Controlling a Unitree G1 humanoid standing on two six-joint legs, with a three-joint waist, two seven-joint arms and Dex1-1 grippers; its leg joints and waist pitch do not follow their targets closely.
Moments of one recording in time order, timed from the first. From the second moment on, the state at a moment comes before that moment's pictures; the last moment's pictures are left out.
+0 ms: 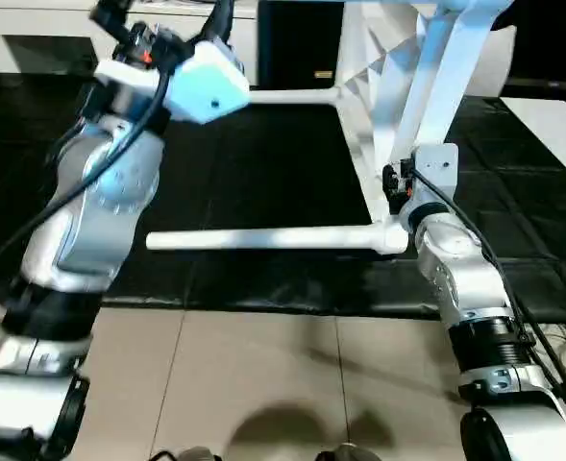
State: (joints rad) left arm -0.75 0.49 -0.13 0.01 0.59 -0.03 -0.01; right arm -0.60 -0.17 -0.05 0.40 0.03 0.26 0.00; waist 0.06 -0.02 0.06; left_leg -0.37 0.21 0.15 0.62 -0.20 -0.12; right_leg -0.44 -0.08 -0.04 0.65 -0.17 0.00
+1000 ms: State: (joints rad) left arm -0.72 0.27 0.01 -0.18 0.29 0.35 -0.27; right arm -0.83 -0.69 0.00 0.40 -0.03 0.24 0.47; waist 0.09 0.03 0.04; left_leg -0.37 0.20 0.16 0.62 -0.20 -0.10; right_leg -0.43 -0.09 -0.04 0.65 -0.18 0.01
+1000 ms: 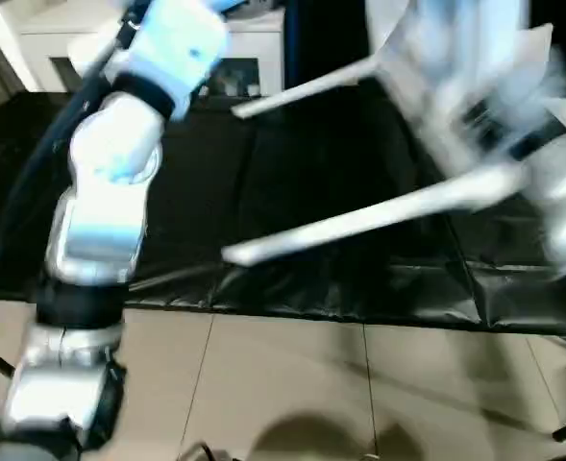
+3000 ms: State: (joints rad) left arm -0.24 0.26 0.04 -0.29 0.17 0.49 -0.24; right arm -0.53 -0.40 -0.10 -0.07 0.27 -0.07 0.56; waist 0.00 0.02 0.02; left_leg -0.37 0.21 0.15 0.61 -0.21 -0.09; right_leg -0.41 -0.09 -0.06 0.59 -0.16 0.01
